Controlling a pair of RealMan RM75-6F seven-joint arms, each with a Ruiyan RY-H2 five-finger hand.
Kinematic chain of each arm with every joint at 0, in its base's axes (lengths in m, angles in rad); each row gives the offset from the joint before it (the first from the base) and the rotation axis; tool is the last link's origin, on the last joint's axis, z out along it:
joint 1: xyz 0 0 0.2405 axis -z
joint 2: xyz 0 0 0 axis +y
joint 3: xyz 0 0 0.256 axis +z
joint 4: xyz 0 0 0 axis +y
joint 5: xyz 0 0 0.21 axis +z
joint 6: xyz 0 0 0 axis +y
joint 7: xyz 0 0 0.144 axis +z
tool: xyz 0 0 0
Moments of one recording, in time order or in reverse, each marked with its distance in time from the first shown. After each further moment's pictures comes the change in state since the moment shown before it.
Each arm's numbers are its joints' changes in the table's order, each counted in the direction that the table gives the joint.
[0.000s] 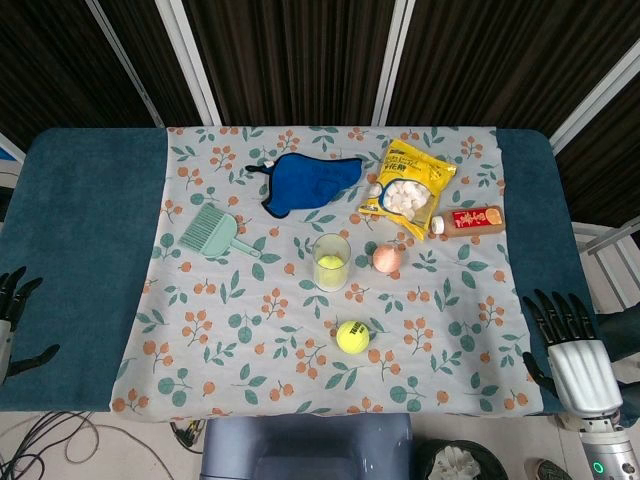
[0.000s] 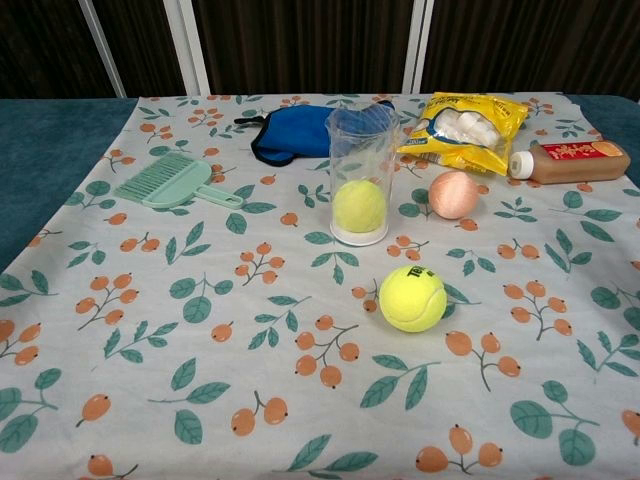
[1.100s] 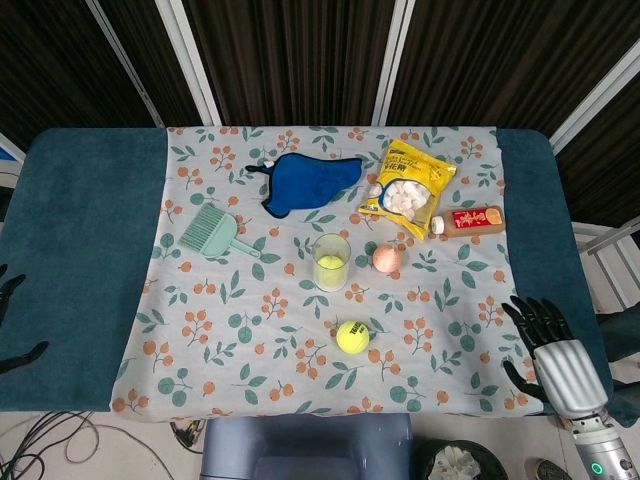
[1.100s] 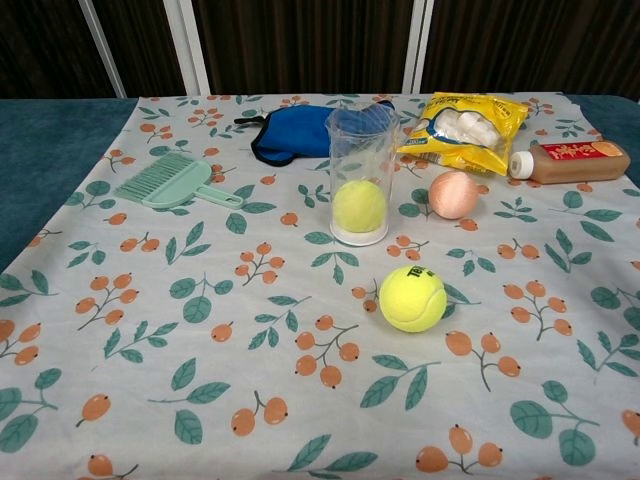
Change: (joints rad) left arm -0.014 0.008 -0.020 -0.009 -0.036 0.019 -0.008; right arm -0.028 0.071 -0.014 -0.073 -0.062 -0.109 0.199
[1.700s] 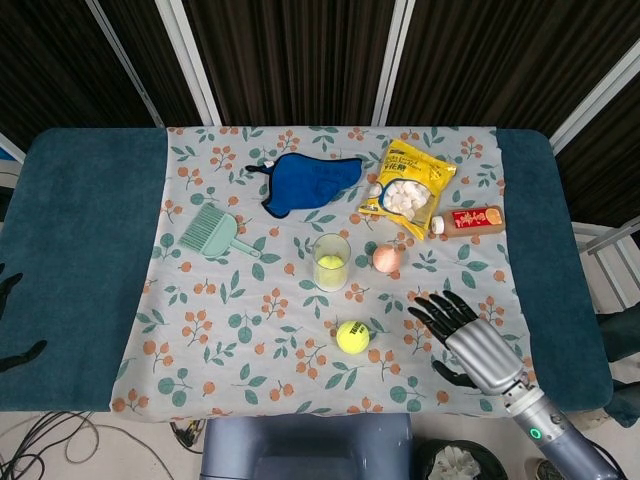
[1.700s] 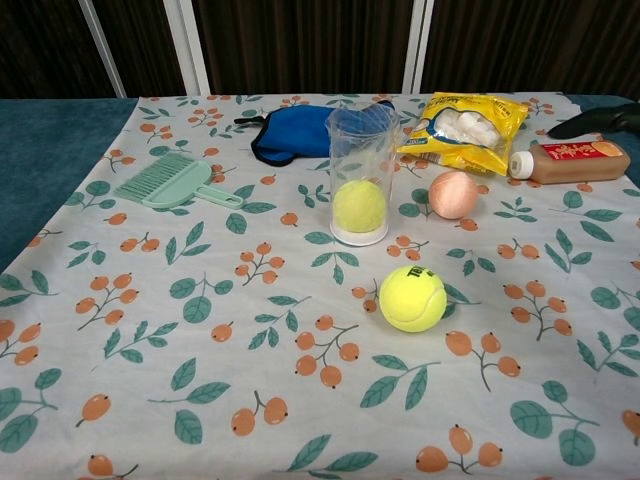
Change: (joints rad) left arm 0.000 -0.005 -0.007 -0.002 -0.020 -0.007 0.011; right arm -0.244 0.065 0.048 -0.232 -0.043 -0.364 -0.105
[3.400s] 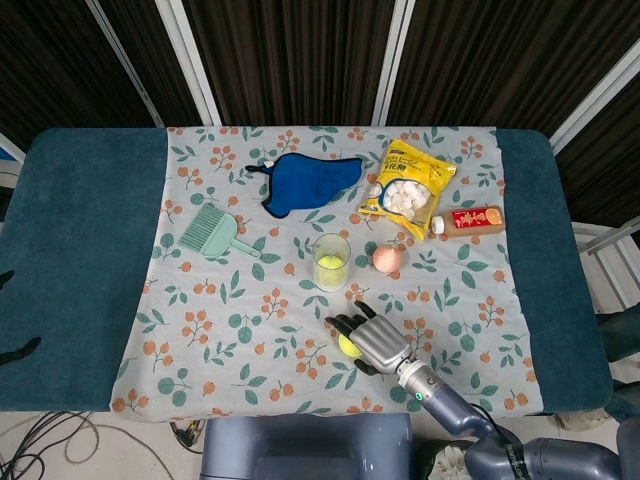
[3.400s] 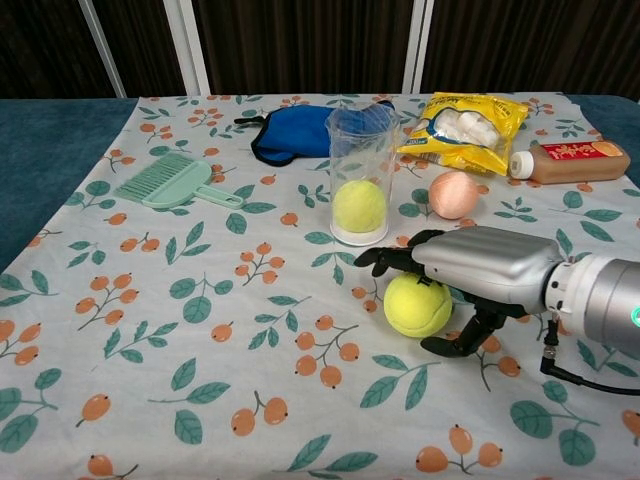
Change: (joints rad) left arm 0.008 0.007 -0.020 0.004 -0.061 -0.043 -0.016; right arm -0.248 -0.514 0.077 0.252 0.398 -0.314 -0.309
